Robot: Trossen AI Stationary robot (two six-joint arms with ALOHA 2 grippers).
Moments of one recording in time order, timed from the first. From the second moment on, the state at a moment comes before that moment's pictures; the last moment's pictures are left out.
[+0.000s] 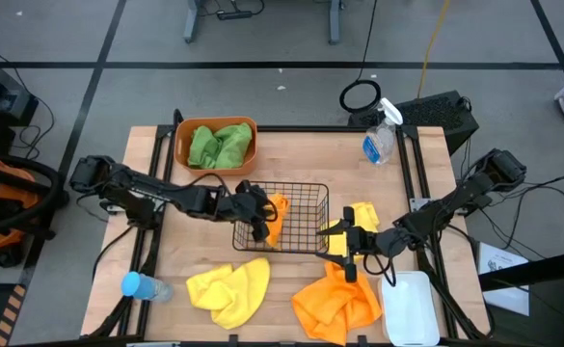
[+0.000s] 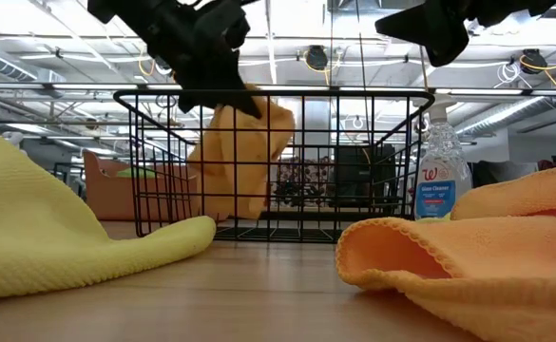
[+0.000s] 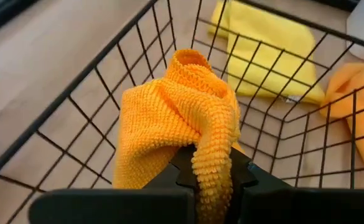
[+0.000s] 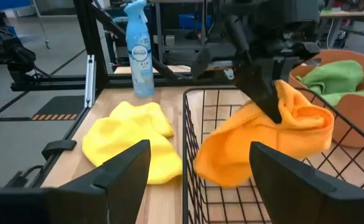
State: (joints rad) left arm -0.13 1.49 0.93 -0.15 -0.30 -0.42; right arm 0.54 1.27 0.59 0.44 0.55 0.20
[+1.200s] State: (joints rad) left arm -0.16 1.49 1.03 -0.50 -0.26 -0.49; right arm 0.54 1.27 0.59 0.42 0.55 0.22
